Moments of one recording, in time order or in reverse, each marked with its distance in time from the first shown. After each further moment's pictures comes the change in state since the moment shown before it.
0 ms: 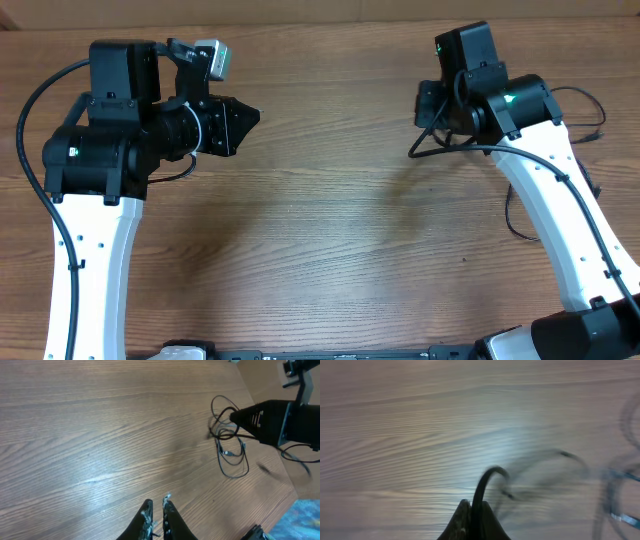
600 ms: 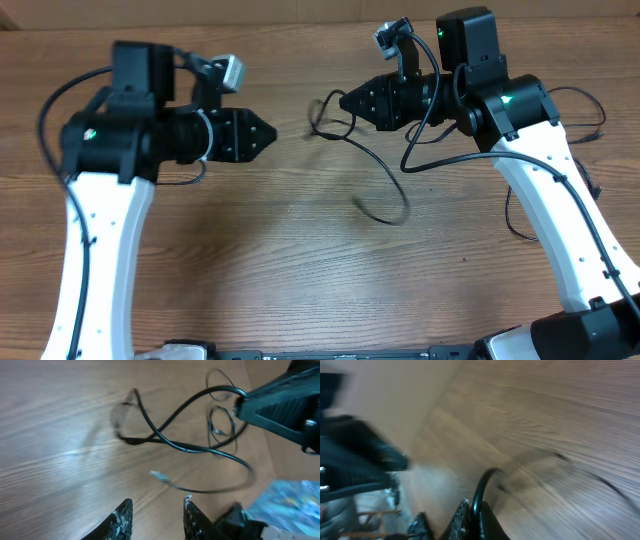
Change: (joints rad) left arm -0.025 0.061 0.000 -0.108 0.059 -0.008; right arm 0.007 0.000 0.000 0.228 -0.864 -0.166
